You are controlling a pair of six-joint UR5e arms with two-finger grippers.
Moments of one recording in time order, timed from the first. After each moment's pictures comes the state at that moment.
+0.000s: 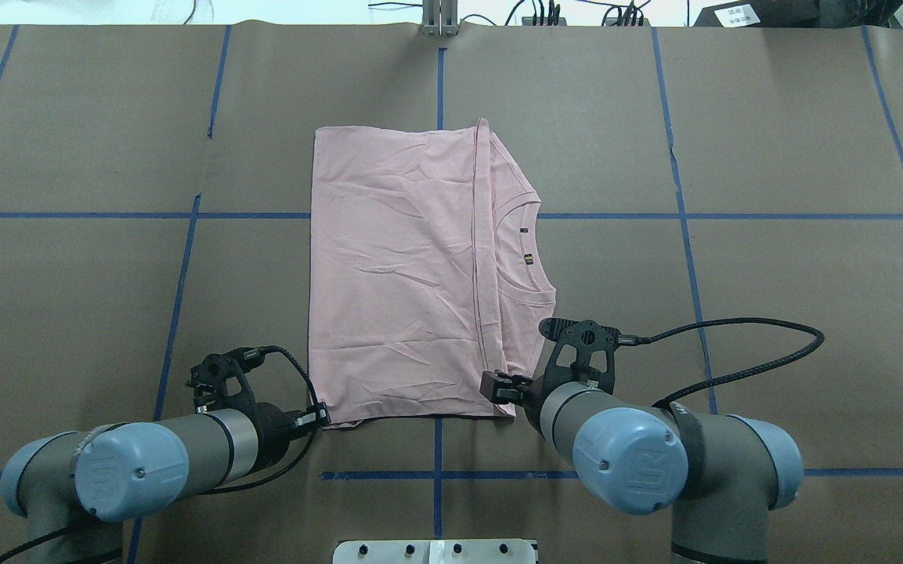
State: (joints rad) left arm -0.19 -1.76 -1.90 -2.18 -1.47 -1.75; right arm 0.19 -1.21 1.96 -1.40 1.33 1.59
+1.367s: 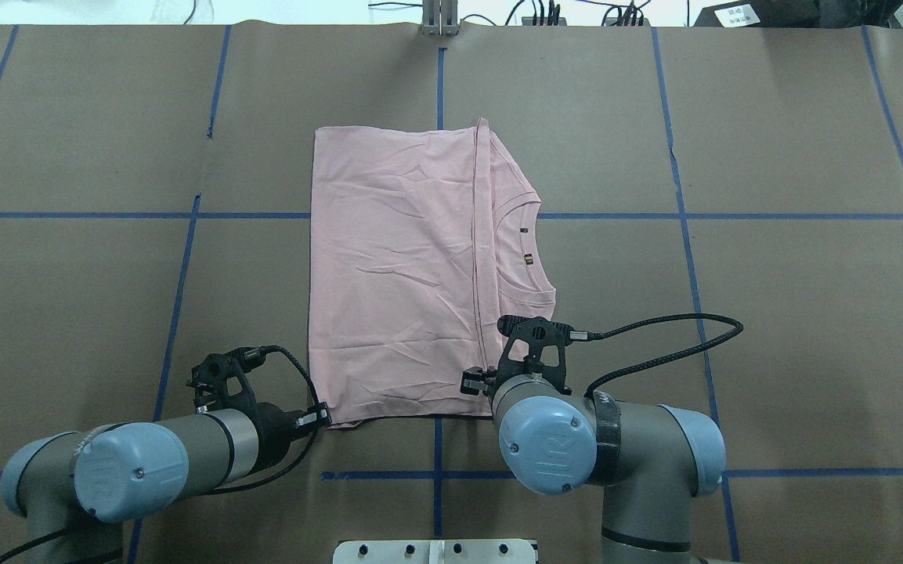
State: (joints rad) left arm -0.19 -1.76 -1.91 -2.18 -1.47 -1.75; right arm 0.20 -1.09 1.83 -1.49 1.33 1.60
